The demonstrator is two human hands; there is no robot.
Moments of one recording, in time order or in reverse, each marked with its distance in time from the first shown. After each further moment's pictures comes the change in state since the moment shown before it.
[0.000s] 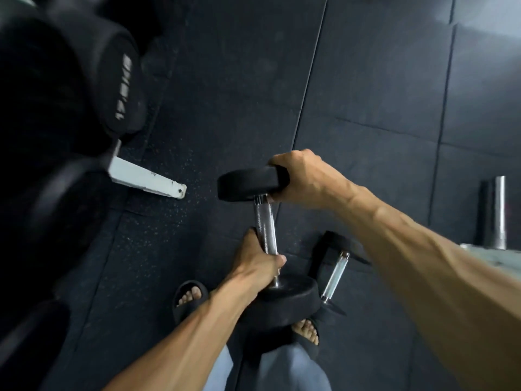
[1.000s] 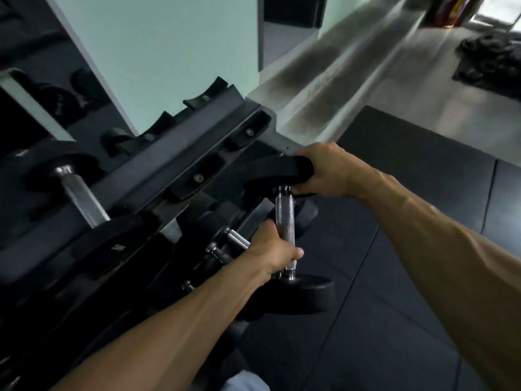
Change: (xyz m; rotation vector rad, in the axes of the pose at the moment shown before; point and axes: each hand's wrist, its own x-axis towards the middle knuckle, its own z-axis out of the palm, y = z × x) left_hand -0.224 0.300 -0.367 -0.319 0.191 0.266; right_hand 0.064 -0.452 -0.364 -0.346 0.085 -0.451
